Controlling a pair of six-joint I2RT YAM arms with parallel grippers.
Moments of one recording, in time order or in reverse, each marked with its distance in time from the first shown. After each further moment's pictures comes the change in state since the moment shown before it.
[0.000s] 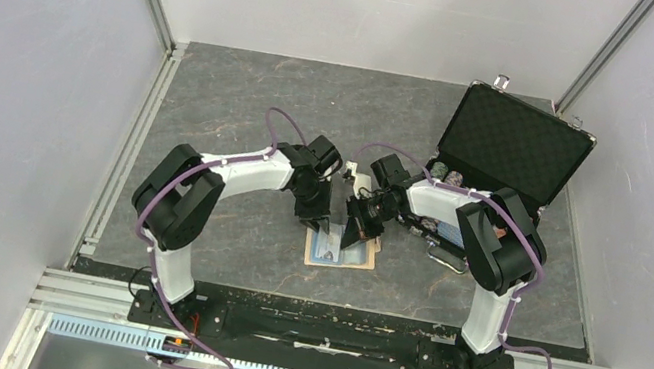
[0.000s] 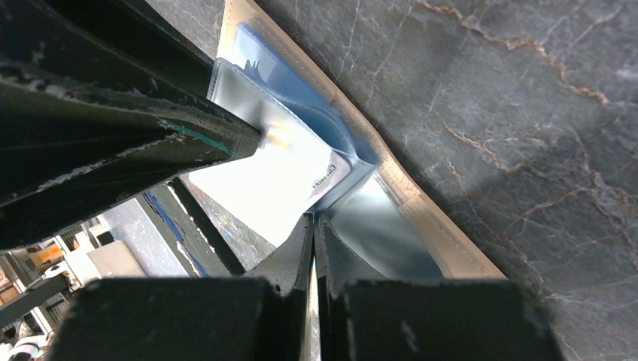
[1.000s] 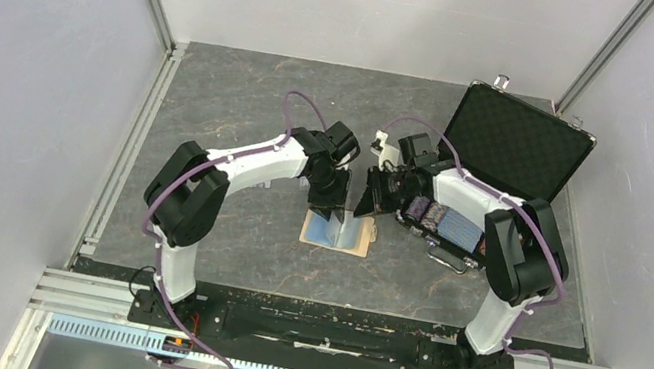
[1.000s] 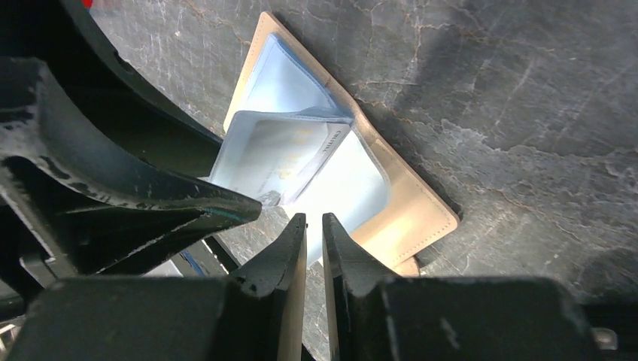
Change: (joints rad) left arm -0.033 0.057 0.219 -0.146 -0.031 0.088; right arm -0.132 -0.104 0.055 0.008 0.050 0.089
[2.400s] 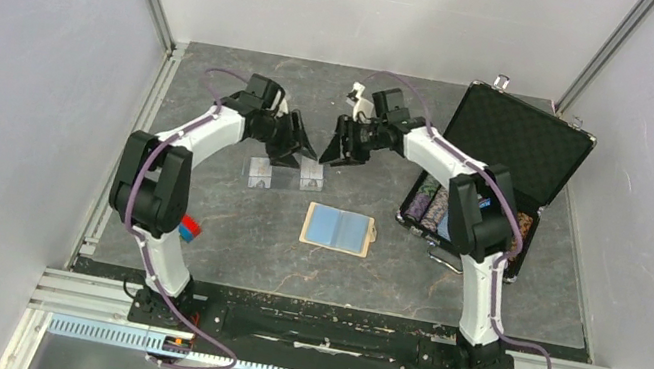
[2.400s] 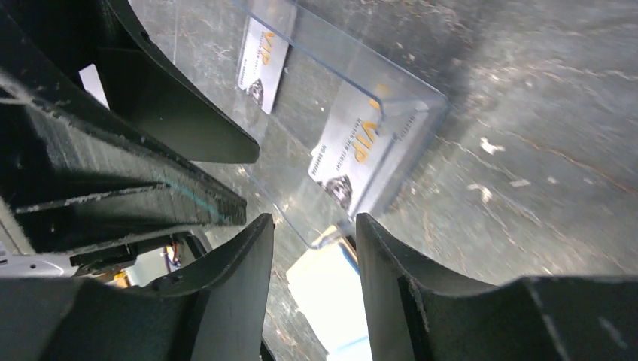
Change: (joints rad) left arm 0.416 -0.075 -0.097 0.301 0.294 -0.033; right arm 0.030 0.345 0.546 0.003 -0.041 0.134
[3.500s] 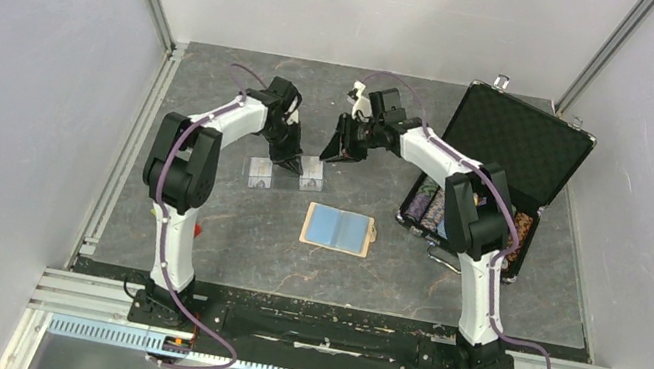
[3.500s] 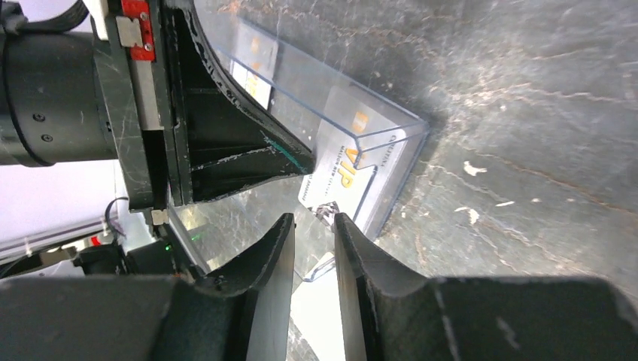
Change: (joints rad) left arm -0.005 0.251 0.221 -0.264 -0.183 0.159; right arm 0.021 0.064 0.042 0.051 0.046 0.106
